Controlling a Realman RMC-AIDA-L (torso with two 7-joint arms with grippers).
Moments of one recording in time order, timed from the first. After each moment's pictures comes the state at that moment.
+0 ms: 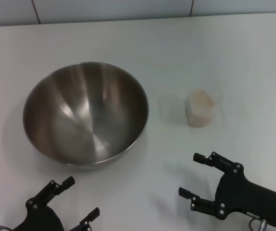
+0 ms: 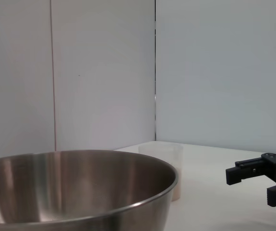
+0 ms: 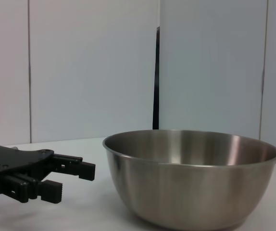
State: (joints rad) left arm -0.12 -2.07 0.86 0.00 1.56 1.65 -0.23; right arm 0.25 2.08 -0.50 -0.05 -1.95 -1.57 0.31
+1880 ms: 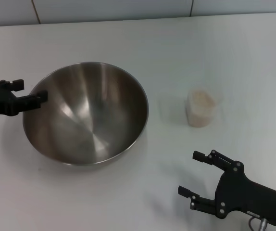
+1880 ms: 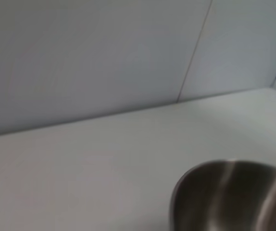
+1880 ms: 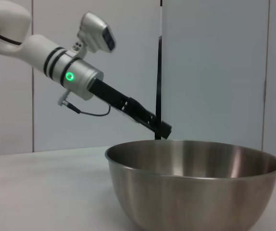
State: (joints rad) left arm -0.19 -2.07 1.06 1.19 1.90 1.23 -1.89; right arm 0.26 2.08 -0.50 -0.05 -1.95 -1.60 0.31
